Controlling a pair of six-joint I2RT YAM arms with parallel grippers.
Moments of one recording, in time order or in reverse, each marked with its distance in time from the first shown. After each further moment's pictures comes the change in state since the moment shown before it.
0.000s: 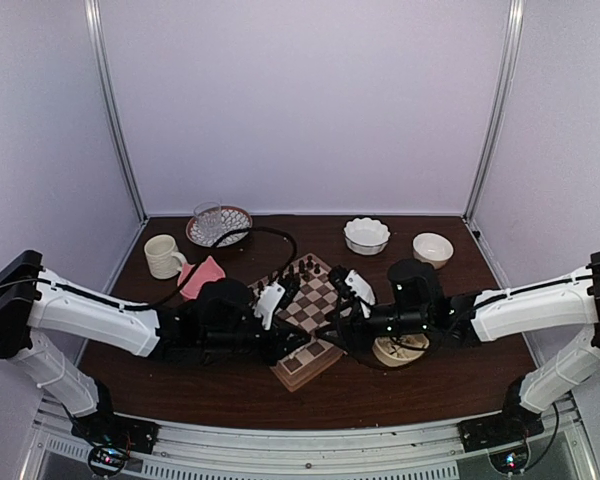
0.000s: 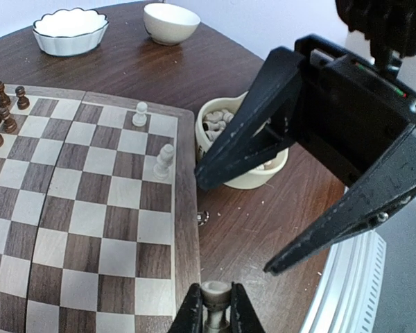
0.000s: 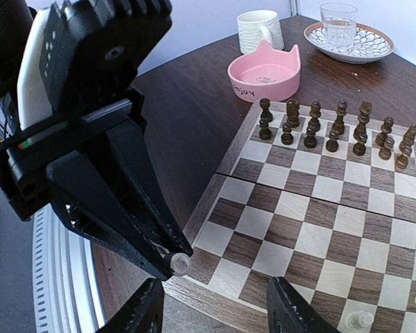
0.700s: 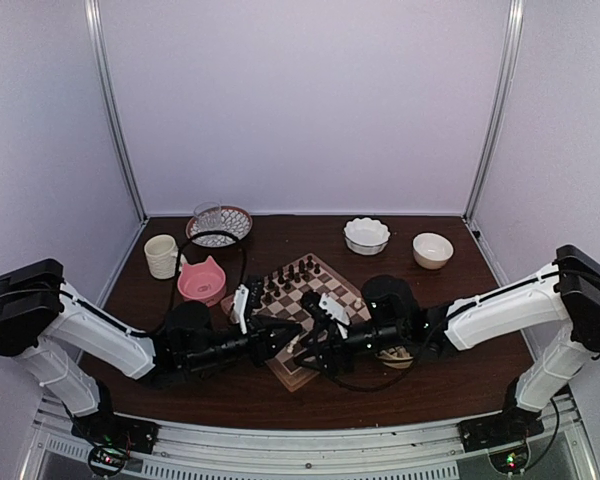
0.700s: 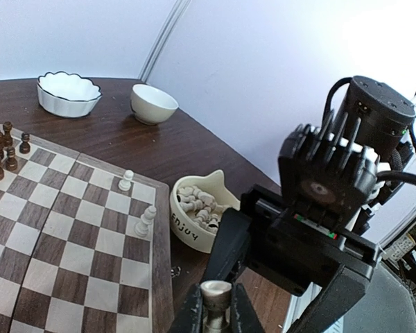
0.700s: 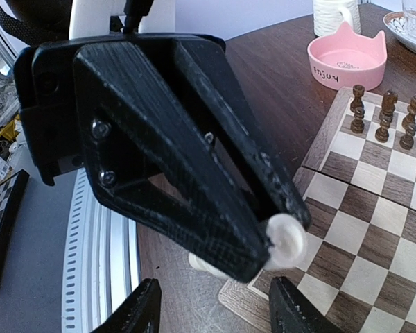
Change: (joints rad) left arm 0.006 0.029 -0.290 0.713 -0.035 -0.142; right arm 0.091 0.165 0.039 0.114 -0.137 0.016
